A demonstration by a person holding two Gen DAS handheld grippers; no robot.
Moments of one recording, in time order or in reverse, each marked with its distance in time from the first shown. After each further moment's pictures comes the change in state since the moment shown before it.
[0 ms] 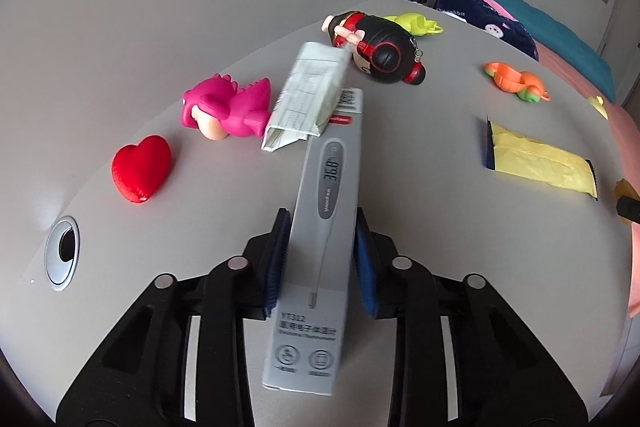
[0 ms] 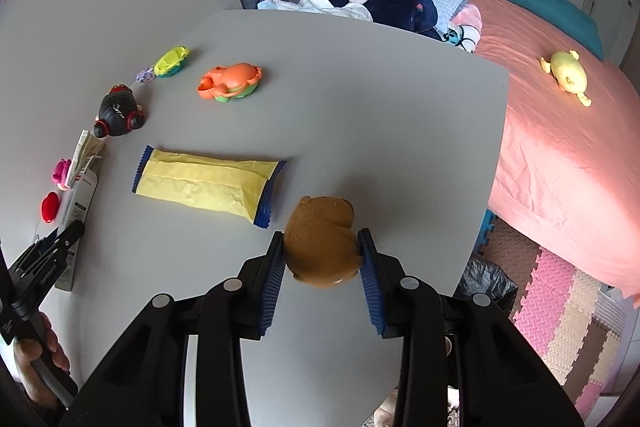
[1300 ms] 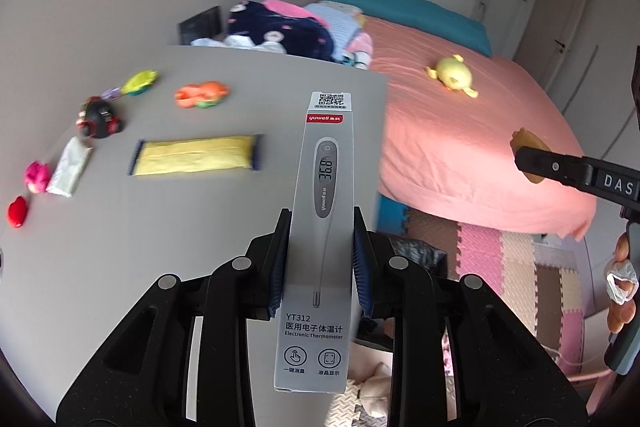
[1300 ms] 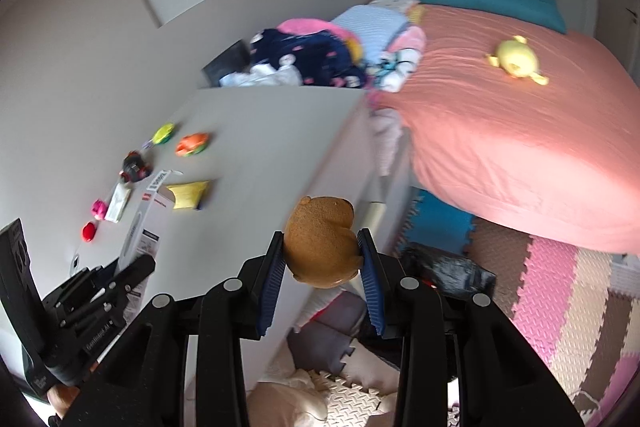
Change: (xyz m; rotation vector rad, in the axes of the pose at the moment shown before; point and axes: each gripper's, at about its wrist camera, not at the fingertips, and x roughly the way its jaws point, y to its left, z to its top) left arm -0.113 -0.252 -0.043 0.278 -0.072 -0.358; right arm -0.136 -0.164 -0.067 0.178 -0.178 0.045
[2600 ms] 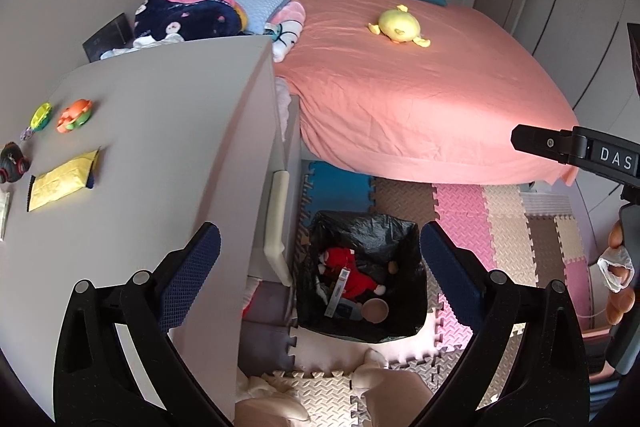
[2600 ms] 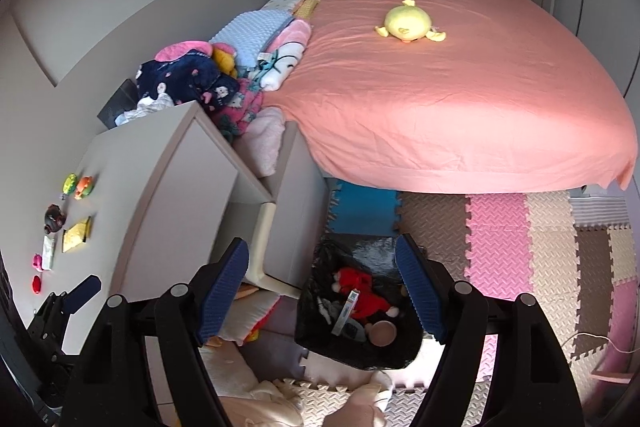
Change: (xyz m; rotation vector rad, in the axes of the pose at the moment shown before) left arm 0.064 -0.116 -0.005 0.156 0.081 -0.058; right arm 0.002 -0.136 -0.026 0.204 -0.013 -0.165
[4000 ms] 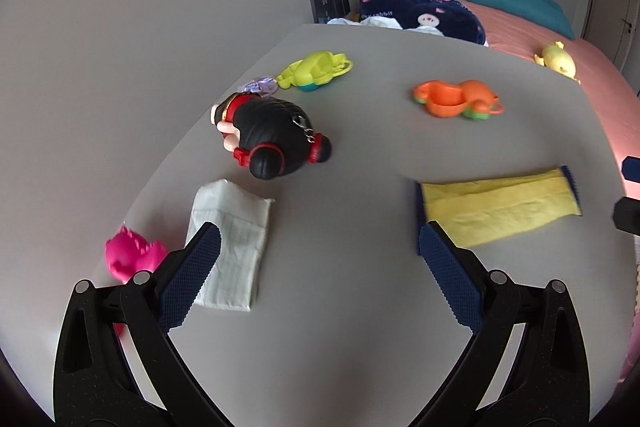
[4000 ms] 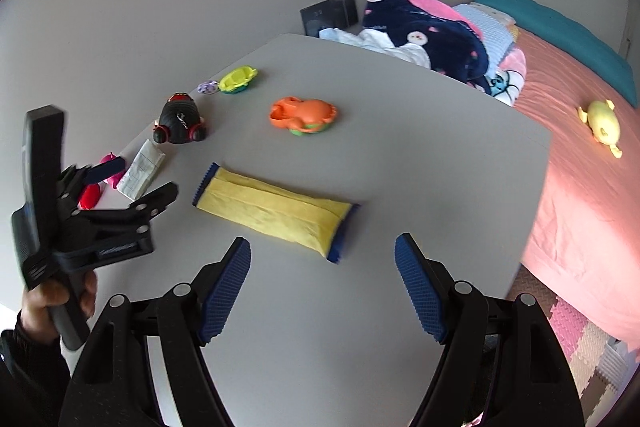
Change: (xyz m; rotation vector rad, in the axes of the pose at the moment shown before) left arm -0.032 0.352 -0.016 -0.150 -0.002 0.355; right arm 0.084 0.365 -0.023 -0.522 0.107 0.245
